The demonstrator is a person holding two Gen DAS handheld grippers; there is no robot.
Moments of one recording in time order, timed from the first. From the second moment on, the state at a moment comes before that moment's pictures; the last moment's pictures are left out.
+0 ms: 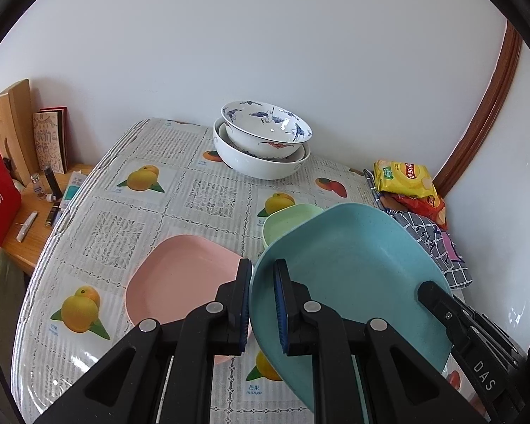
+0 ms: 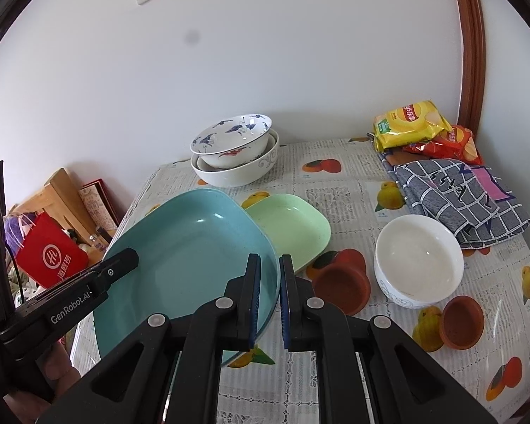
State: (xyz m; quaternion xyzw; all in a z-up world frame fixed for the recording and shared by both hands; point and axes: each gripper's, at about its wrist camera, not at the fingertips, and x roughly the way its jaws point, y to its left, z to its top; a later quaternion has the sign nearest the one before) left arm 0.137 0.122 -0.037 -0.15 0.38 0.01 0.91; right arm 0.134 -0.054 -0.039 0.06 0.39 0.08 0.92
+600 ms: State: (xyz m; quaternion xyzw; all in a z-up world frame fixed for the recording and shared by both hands) left arm 0.137 0.155 -0.050 -0.17 0.39 0.03 0.90; right arm 0.150 -0.020 -0.046 0.04 0.39 0.11 0.91
